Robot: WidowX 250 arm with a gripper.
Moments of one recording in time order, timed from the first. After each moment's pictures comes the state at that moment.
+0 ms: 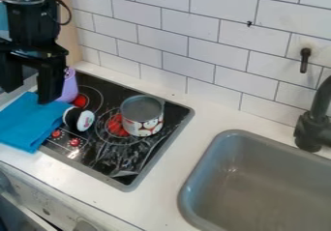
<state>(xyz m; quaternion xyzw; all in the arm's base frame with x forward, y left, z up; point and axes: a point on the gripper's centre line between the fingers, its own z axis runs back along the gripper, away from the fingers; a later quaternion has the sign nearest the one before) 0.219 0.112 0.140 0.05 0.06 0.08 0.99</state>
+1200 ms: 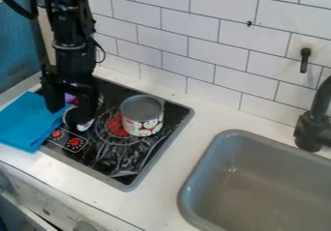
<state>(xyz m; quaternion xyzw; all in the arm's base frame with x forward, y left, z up) 0.279 0.121 0.066 0.04 0.05 0.04 1.00</state>
